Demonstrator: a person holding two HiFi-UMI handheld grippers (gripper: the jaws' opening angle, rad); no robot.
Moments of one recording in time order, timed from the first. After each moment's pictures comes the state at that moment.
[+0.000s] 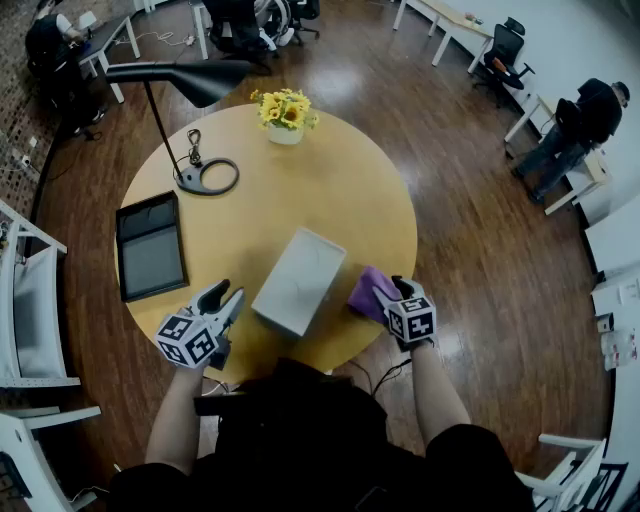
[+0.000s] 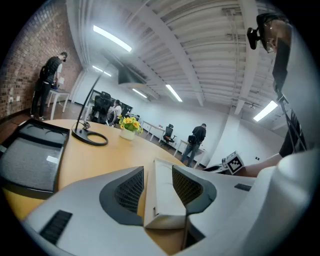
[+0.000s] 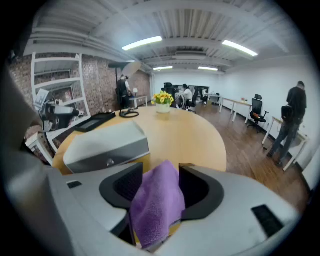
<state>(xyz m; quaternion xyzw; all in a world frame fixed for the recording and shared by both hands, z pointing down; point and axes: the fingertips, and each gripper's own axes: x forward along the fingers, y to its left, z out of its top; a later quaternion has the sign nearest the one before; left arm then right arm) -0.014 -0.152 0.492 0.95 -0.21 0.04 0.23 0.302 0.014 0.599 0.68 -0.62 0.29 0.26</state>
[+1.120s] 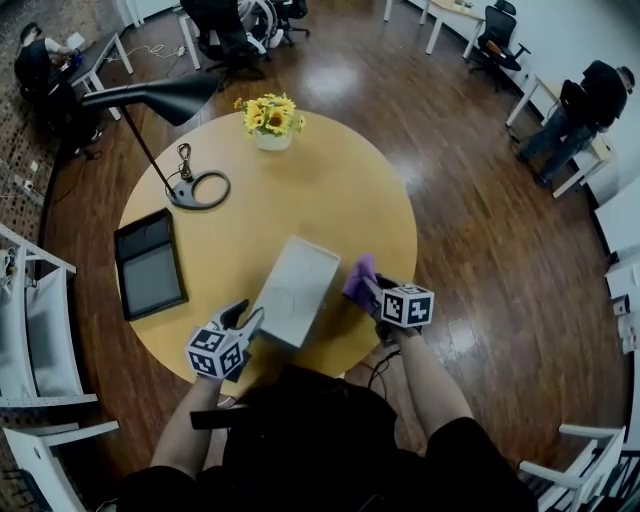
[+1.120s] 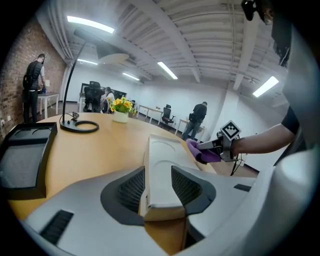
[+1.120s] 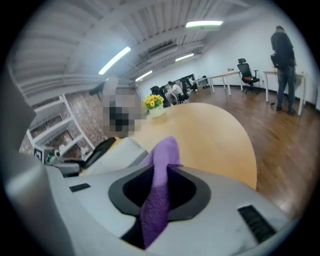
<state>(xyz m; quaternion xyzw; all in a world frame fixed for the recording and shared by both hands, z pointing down) 0.041 -0.134 0.547 0.95 -0.19 0.16 0.17 0.296 -0.044 0.608 0.66 -0.64 0.39 0.06</state>
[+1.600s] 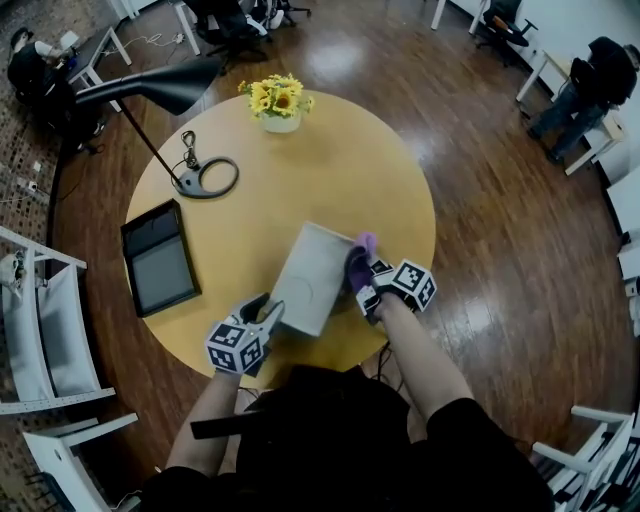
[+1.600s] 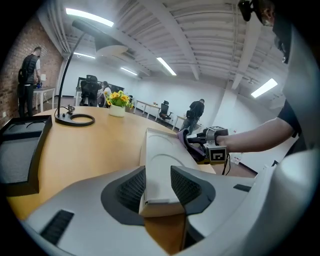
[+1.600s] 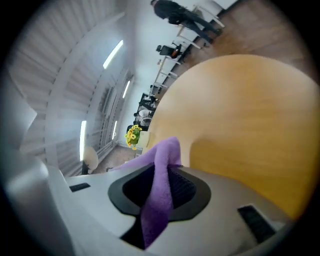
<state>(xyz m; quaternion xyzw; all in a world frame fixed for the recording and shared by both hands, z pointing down) 0.048 -0.126 0.555 0.95 -0.17 0.18 0.18 0.289 -0.087 0.630 0.62 -0.46 0.54 -0.33</state>
